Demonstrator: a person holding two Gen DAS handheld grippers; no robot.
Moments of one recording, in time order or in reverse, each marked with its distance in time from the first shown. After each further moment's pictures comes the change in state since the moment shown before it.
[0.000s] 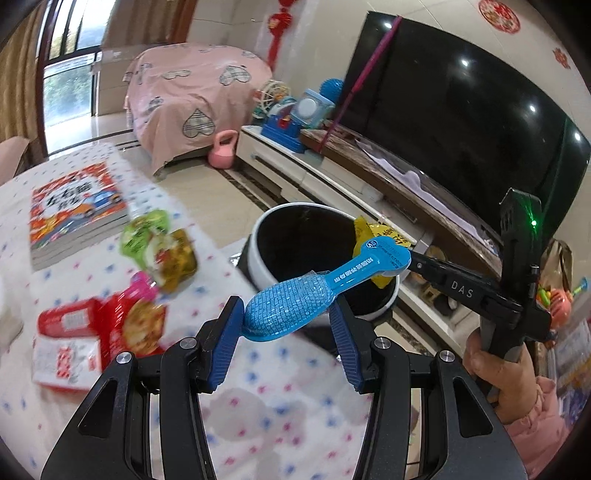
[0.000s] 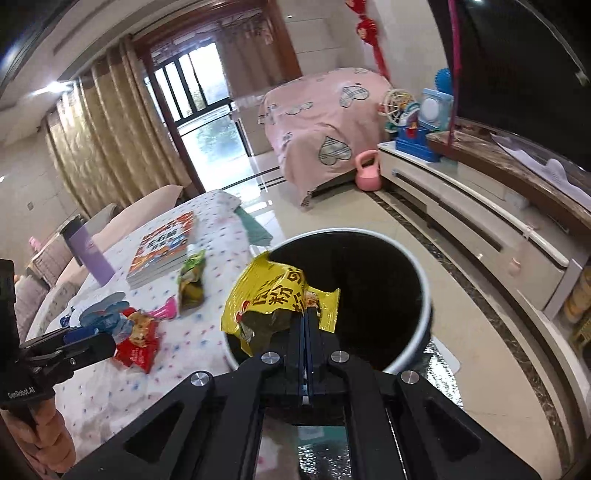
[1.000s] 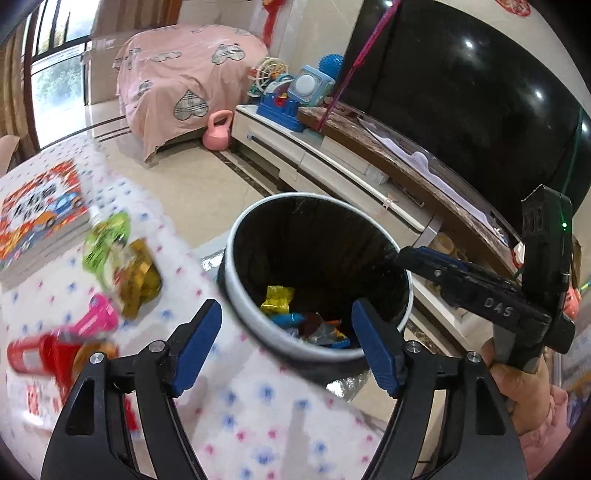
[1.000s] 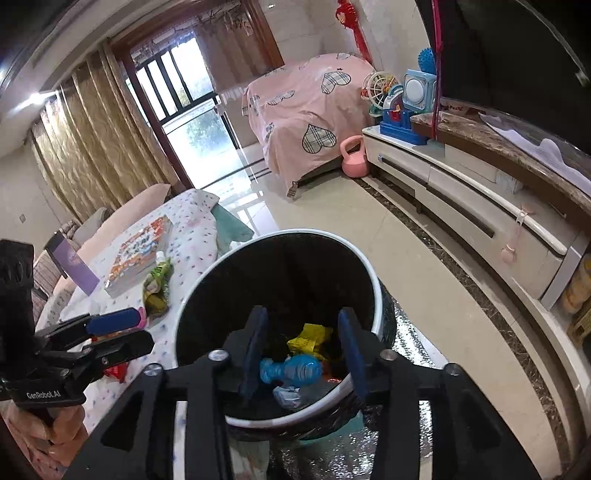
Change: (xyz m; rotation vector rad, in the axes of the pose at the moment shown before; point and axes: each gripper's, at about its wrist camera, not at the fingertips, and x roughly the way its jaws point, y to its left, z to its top) left arm 0.052 -0.009 0.018 -0.005 0.086 0.009; right arm 0.012 -0.047 0.011 0.055 0.043 0.001
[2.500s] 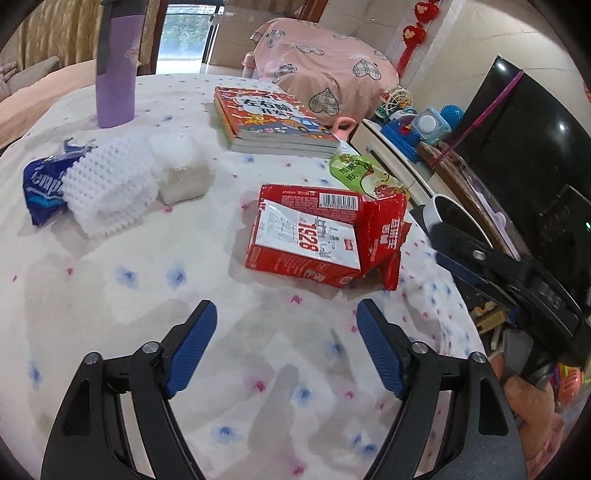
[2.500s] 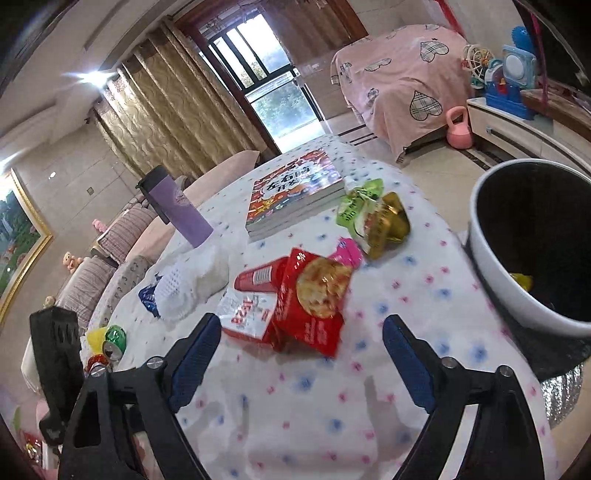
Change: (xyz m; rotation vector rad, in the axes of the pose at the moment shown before) left arm -0.117 0.173 -0.129 -0.360 -0.044 0.219; right arm 0.050 0.212 -0.069 -0.054 0.110 0.309
